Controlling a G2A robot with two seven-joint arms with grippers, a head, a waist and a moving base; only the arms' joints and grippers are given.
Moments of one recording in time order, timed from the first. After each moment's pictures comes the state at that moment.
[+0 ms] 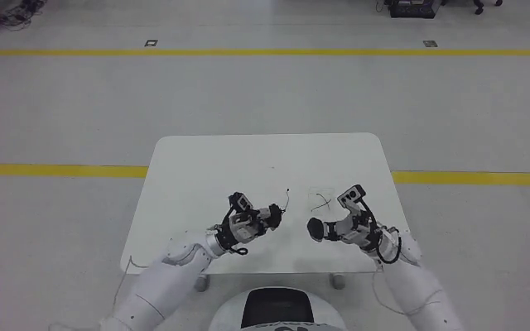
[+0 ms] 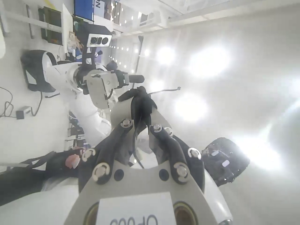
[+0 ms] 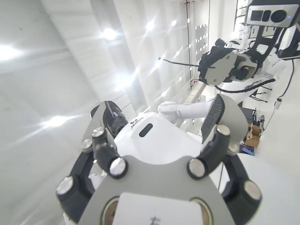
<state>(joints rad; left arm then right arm) 1.46 -1.14 -0.97 -1.45 -0.96 -0.22 -0.96 -1.57 -1.21 1.33 -1.35 0.99 -0.14 1.39</state>
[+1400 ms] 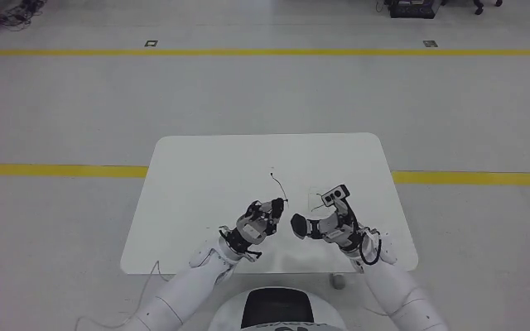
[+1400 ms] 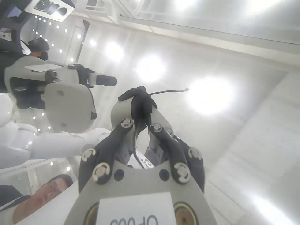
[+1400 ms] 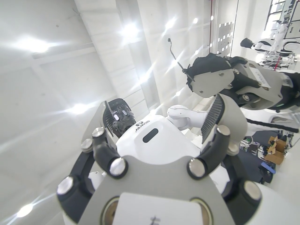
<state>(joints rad) 1.44 -1.23 -0.83 -1.37 -1.45 -0.18 -1.05 -1.53 -1.25 1.17 -1.32 1.14 -0.27 1.35</state>
